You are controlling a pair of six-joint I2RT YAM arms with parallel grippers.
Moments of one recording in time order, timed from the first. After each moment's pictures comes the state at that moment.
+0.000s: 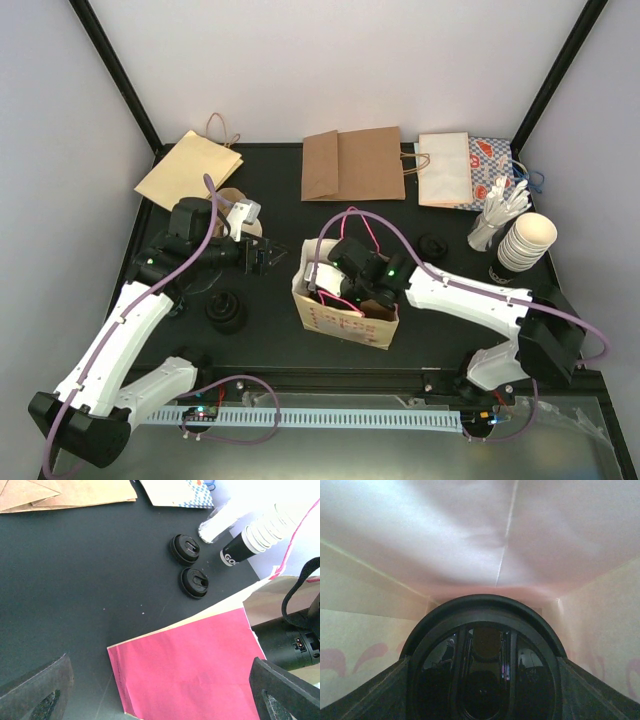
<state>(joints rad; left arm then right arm) -0.35 0.93 0.99 -0.72 0.58 -0.27 1.00 1.43 0.98 -0.56 -0.16 -0.30</state>
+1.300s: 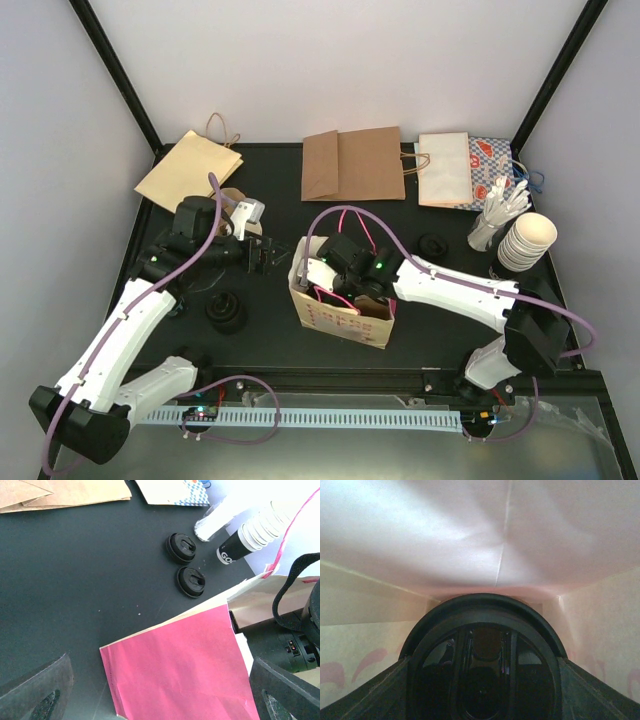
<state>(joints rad) -0.37 0.95 0.99 -0.70 0.58 -0.27 1.02 1.51 1.11 -0.65 -0.12 -0.27</state>
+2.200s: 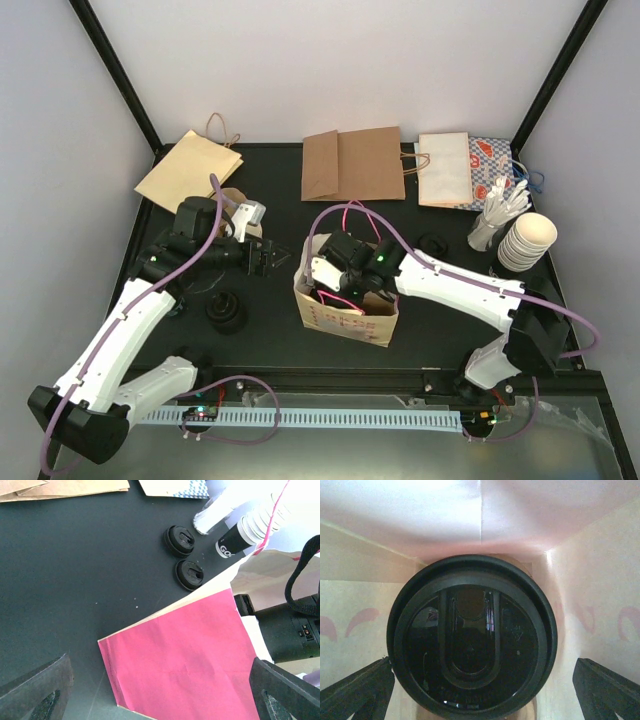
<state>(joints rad) -0.38 0.95 1.00 -0.74 0.58 -0.27 1.01 1.51 1.19 -0.86 -0.07 -0.27</state>
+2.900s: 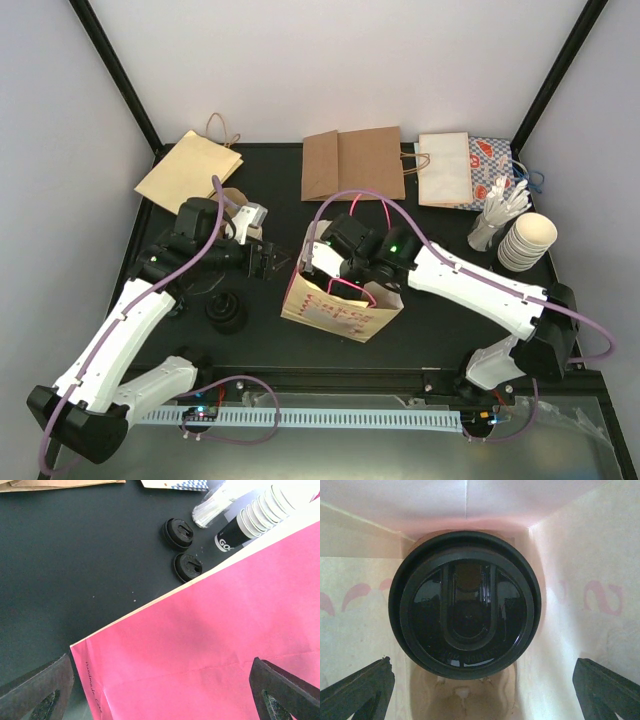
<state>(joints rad) -0.39 0.95 1.01 -0.77 0.58 -0.27 1.01 1.46 1.34 -0.95 -0.07 -0.26</state>
